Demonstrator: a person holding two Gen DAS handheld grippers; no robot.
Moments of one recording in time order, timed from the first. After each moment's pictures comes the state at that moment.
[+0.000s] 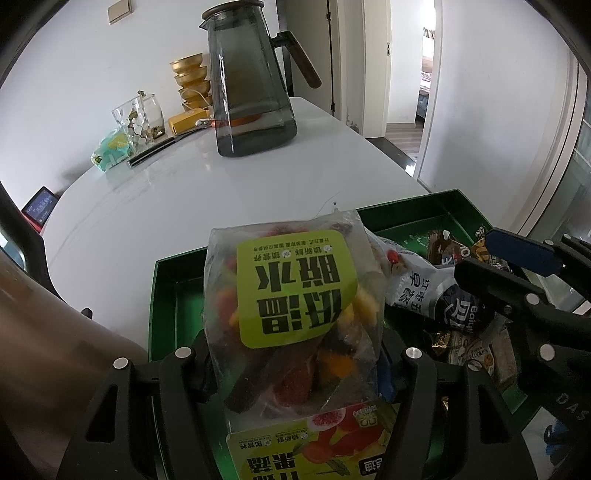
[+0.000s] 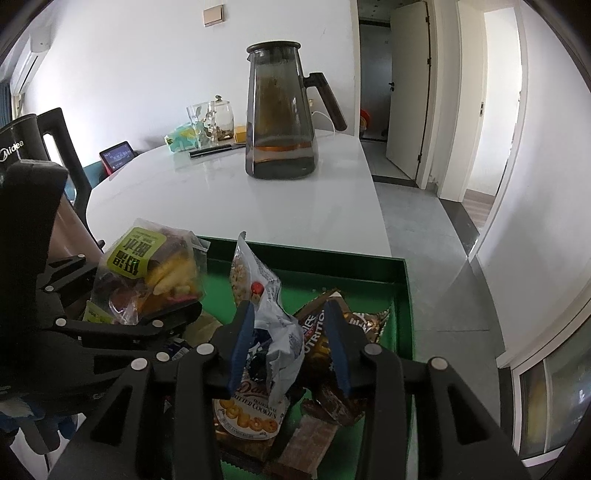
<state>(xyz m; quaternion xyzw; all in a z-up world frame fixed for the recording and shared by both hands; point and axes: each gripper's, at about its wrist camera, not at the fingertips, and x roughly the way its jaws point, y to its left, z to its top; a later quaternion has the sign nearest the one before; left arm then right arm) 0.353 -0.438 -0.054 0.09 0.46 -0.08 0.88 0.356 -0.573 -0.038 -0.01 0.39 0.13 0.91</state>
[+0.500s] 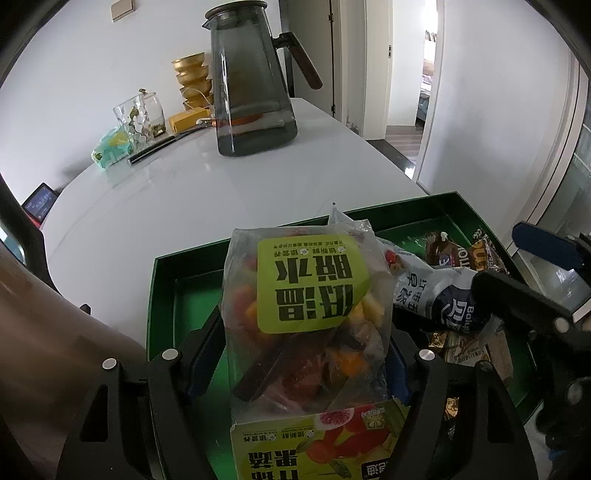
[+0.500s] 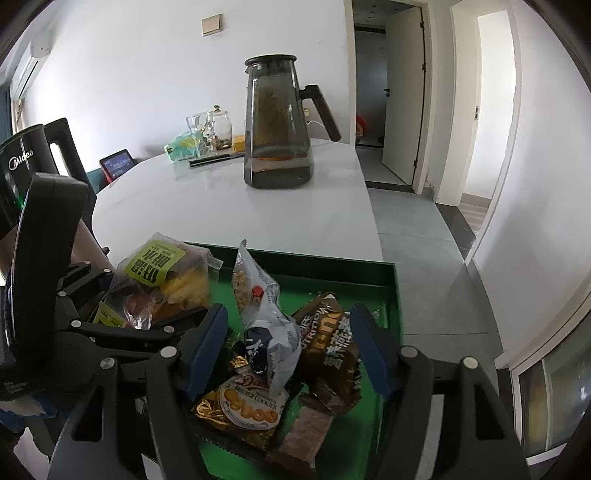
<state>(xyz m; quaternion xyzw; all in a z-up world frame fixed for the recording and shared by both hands) 0.352 -0.439 -0.053 0.08 0.45 -0.08 0.88 0.347 -0.579 -0.027 -0.01 0.38 0.12 0.92</state>
